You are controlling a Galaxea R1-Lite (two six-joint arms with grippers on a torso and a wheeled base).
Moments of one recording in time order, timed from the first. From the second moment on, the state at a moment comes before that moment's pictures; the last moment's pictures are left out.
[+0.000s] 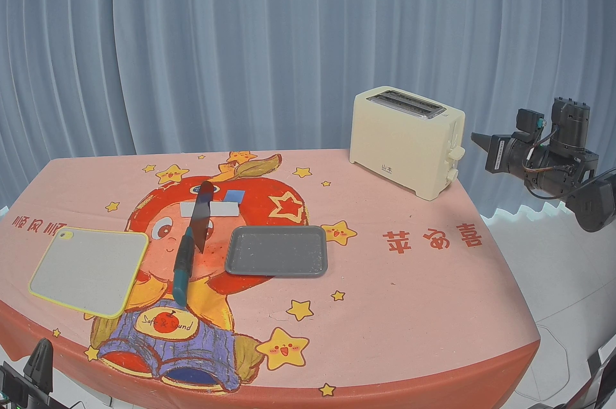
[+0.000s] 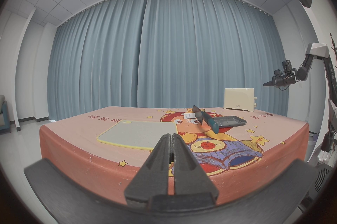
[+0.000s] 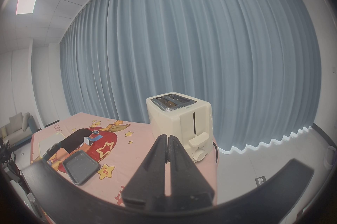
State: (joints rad) left arm 0.01 0.02 -0.02 0.00 0.01 -0.01; right arm 0.17 1.79 -0.89 -0.69 0.17 0.10
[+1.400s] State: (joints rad) left arm 0.01 0.02 -0.02 0.00 0.01 -0.01; right arm 0.12 1.92 -0.92 -0.68 0.17 0.10
